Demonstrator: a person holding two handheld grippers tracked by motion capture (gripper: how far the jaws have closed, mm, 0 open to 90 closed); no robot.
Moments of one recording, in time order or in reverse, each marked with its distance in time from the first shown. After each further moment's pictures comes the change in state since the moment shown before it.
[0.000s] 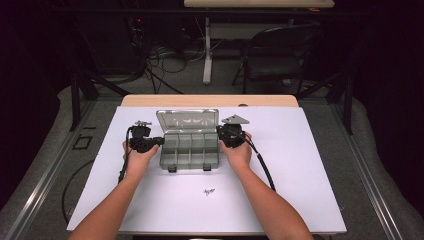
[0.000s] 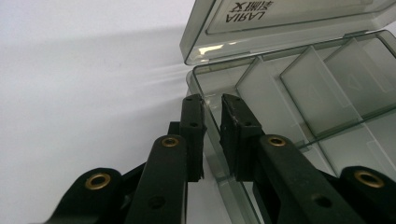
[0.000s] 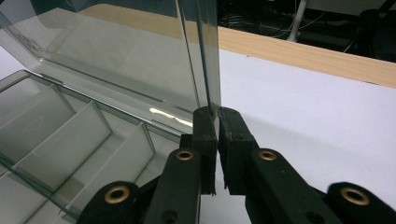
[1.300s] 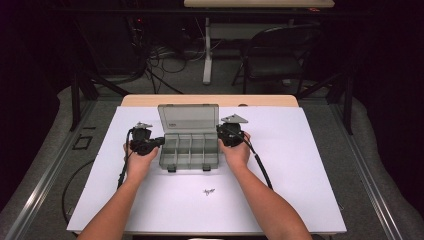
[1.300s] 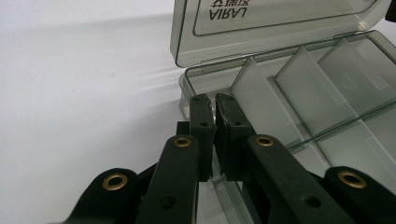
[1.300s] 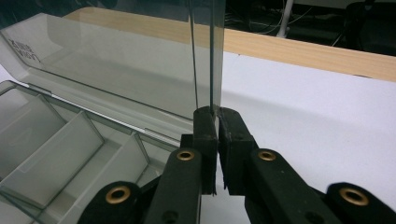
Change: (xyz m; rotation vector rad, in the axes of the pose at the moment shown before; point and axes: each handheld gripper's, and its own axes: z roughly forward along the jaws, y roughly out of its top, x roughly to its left) left arm -0.001 -0.007 0.002 -0.061 -0.004 0.052; right arm 0.002 0.002 0.004 0.004 -0.044 0.043
